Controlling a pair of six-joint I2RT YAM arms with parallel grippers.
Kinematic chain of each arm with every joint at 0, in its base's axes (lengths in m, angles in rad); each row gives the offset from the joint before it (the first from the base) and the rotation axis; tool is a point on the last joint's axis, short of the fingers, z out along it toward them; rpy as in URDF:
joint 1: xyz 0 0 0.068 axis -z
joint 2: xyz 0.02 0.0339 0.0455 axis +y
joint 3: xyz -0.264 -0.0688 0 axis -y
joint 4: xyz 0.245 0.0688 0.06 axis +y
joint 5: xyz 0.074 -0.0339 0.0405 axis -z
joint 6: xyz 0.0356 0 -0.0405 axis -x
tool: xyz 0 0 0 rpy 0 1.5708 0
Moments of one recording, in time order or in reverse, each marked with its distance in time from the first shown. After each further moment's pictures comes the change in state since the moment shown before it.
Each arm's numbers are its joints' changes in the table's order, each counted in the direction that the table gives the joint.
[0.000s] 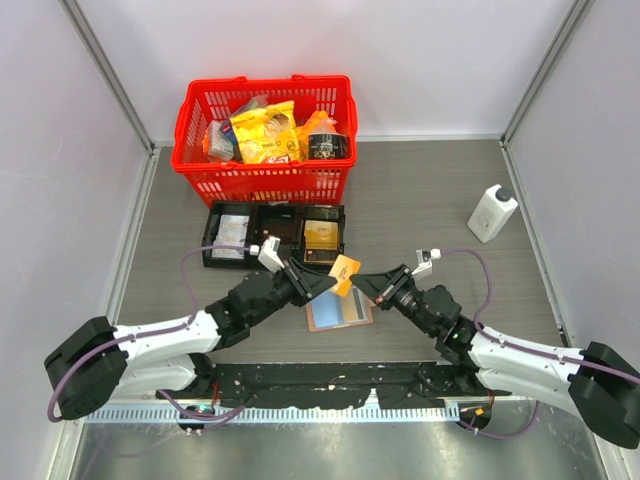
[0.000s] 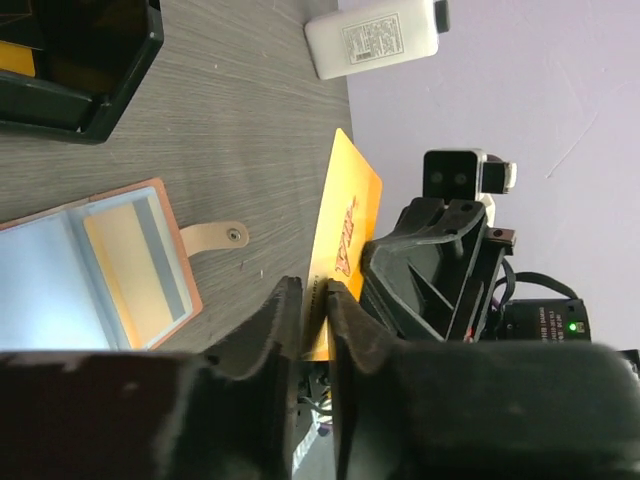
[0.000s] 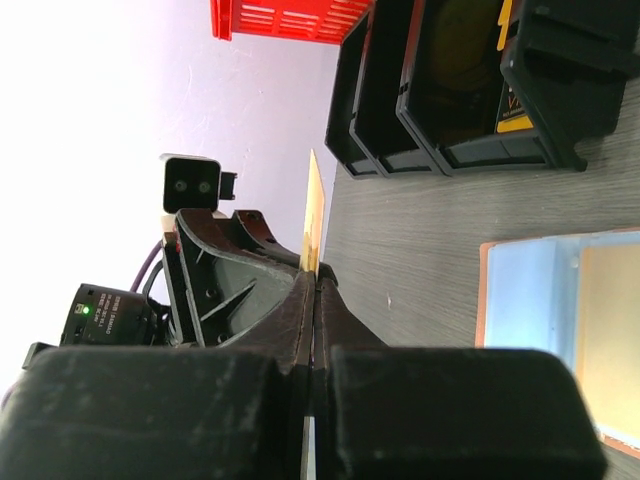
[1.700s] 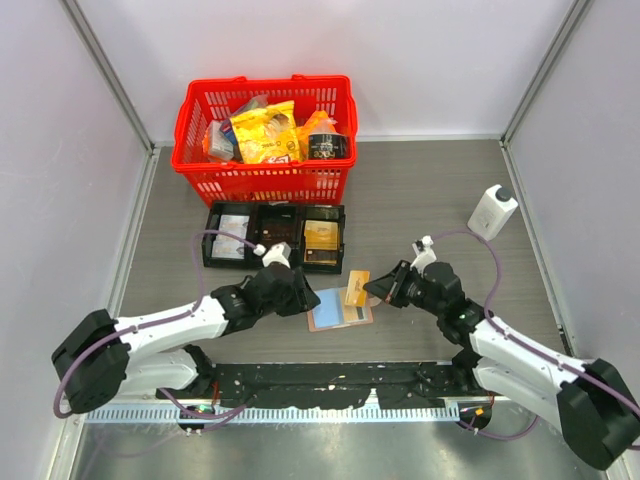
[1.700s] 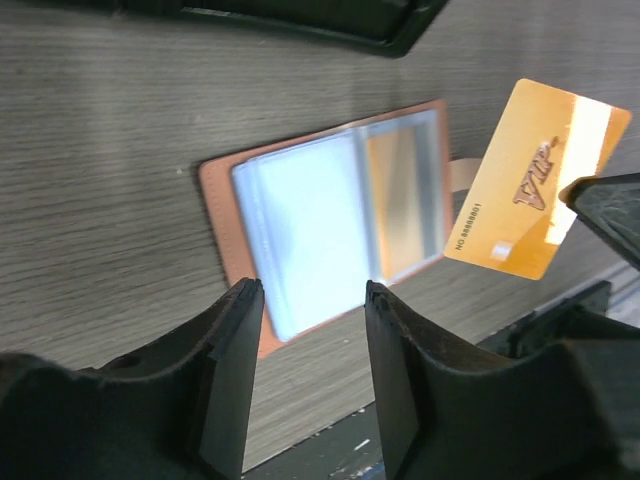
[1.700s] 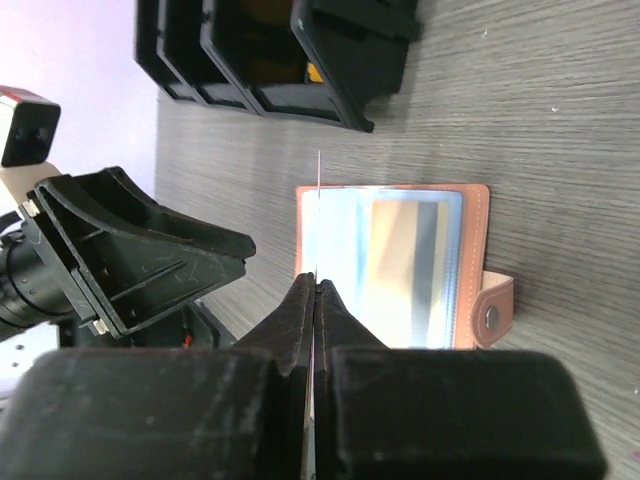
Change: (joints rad) left arm -0.026 0.084 0.172 0.674 -0.041 -0.226; right arm 0.312 0.057 0.127 0.463 -0.412 0.349
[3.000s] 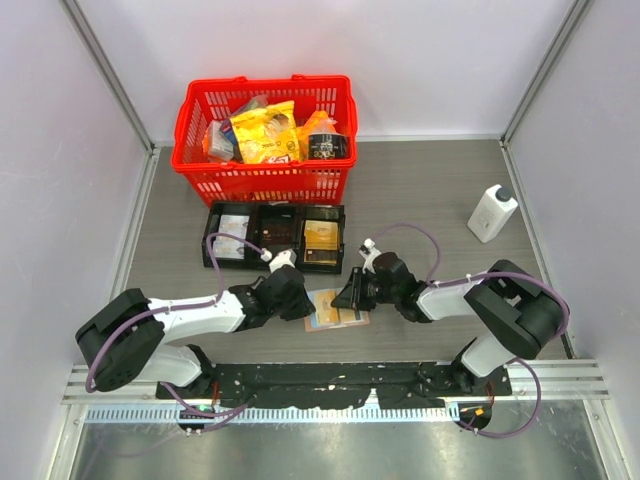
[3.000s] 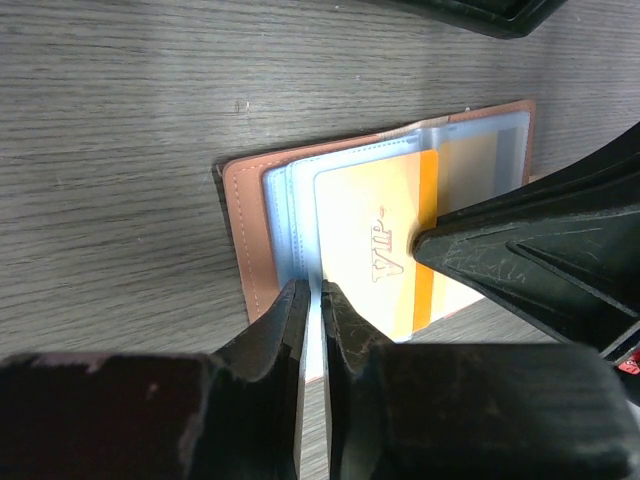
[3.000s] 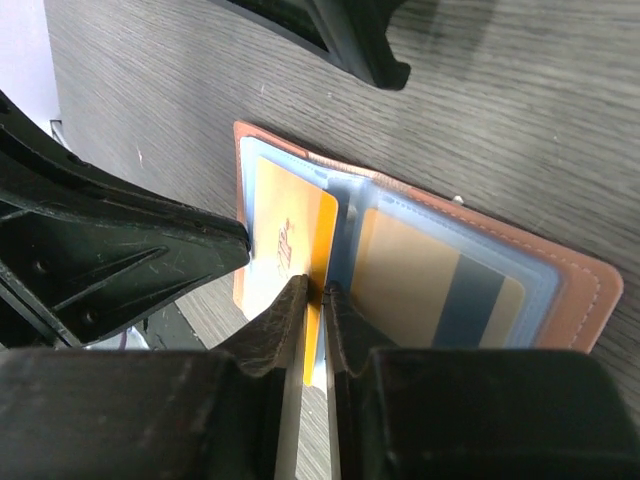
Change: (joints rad) left arm 0.002 0.159 -0.007 -0.078 0.004 0.024; right arm -0.171 0.646 0.194 -0.251 -0.098 0.093
